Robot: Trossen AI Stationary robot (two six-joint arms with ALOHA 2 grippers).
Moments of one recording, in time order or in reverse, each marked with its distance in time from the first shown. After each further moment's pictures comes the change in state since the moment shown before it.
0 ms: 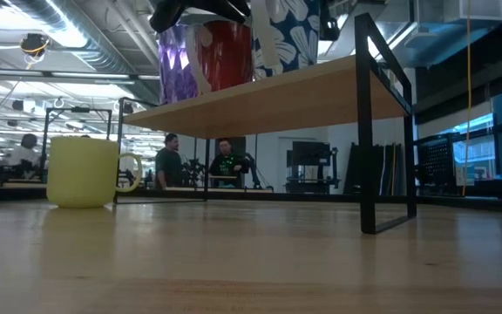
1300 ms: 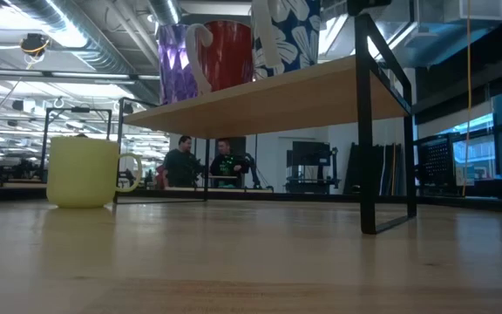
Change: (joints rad) left arm -0.370 -0.105 0.001 -0.520 -0.299 -0.387; right arm 0.190 -0.077 0.000 -0.250 0.101 0.210
